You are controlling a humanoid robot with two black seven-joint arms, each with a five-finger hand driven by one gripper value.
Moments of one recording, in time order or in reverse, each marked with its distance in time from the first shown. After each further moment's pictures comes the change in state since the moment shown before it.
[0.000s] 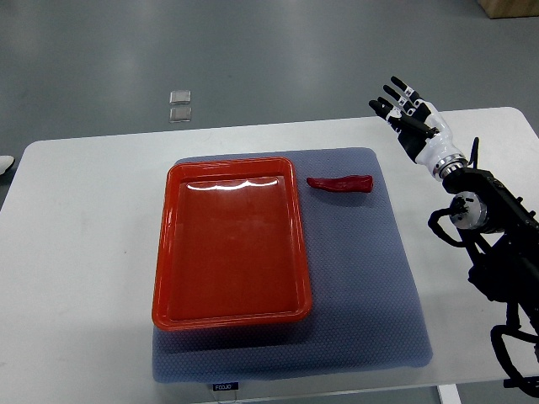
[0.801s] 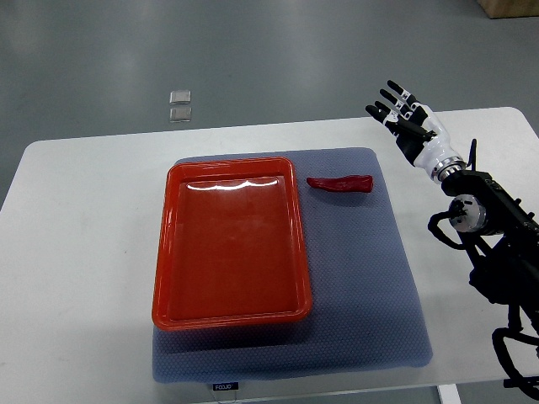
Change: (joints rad) left arm 0.002 0.000 -0.001 0.006 0.000 0.000 -0.001; right arm -0.005 -0.008 -0.026 0.003 -0.005 0.000 0.001
